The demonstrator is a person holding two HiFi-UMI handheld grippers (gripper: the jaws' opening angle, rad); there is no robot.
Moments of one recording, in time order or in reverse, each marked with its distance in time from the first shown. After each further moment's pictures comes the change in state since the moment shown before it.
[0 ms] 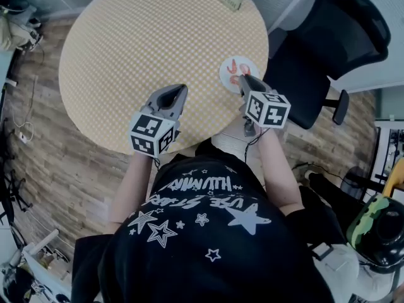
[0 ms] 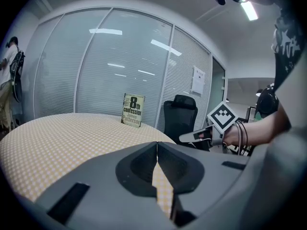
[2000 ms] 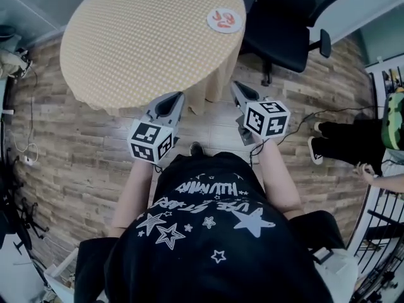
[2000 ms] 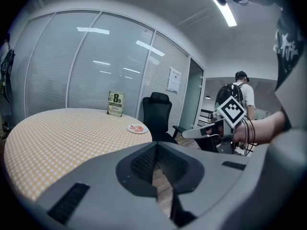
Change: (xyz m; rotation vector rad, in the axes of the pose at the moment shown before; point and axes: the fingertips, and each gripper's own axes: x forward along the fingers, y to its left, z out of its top) left arm -0.204 -0.120 -0.099 0.062 0.034 -0.176; right arm -0.211 0.154 -0.164 0.075 -0.100 0.015
